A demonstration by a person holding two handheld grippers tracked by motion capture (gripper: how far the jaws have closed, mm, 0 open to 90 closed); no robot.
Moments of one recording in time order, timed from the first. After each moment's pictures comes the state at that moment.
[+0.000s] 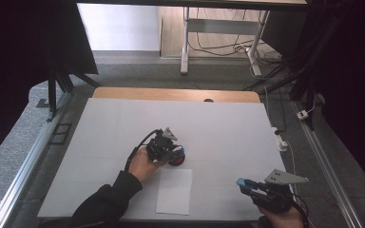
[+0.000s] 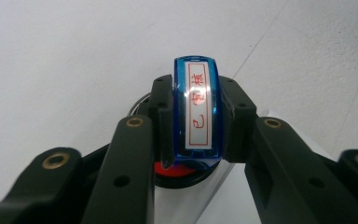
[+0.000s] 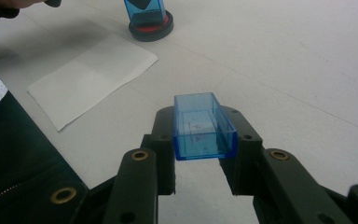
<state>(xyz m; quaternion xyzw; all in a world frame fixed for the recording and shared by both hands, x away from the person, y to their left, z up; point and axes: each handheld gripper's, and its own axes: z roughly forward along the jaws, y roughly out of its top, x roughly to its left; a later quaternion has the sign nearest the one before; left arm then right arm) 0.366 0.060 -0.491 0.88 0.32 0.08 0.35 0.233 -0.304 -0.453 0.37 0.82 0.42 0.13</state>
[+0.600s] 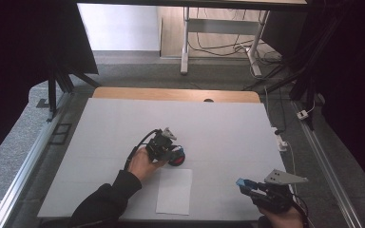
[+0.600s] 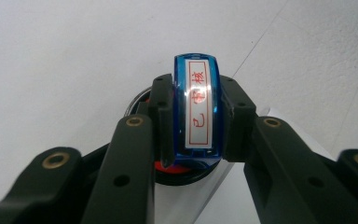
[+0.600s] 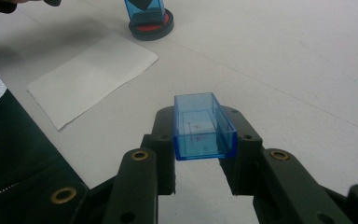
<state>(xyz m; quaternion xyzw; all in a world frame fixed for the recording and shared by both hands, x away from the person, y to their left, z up) 0.369 0.061 -0.494 0.88 0.32 0.06 0.34 0.233 -0.303 -0.453 0.37 0.82 0.42 0.13</state>
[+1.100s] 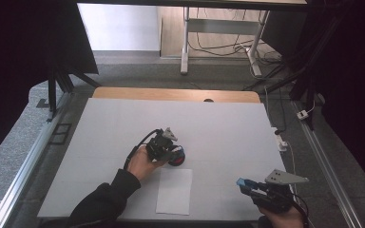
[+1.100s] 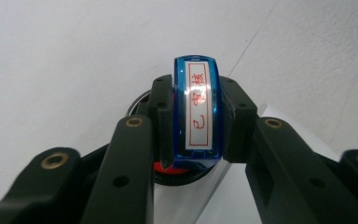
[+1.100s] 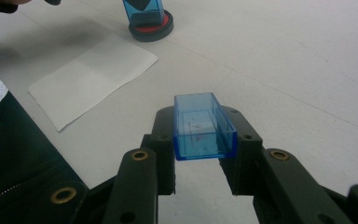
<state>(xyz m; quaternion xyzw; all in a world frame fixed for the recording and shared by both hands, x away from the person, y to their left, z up) 0.366 0.061 -0.489 0.89 0.30 0.07 0.34 0.233 -0.304 -0.453 0.37 0.82 0.42 0.13</state>
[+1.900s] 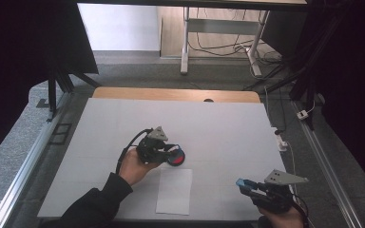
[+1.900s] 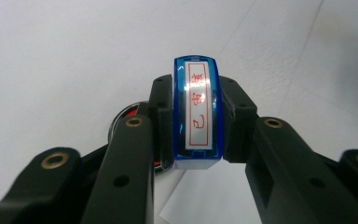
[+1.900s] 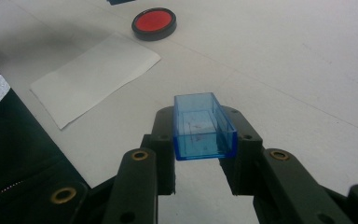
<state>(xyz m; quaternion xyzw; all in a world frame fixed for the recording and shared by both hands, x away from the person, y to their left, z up) 0.338 0.086 -0.460 0.86 0.28 0.06 0.42 0.232 -0.303 -0.453 0.37 0.82 0.42 0.13</state>
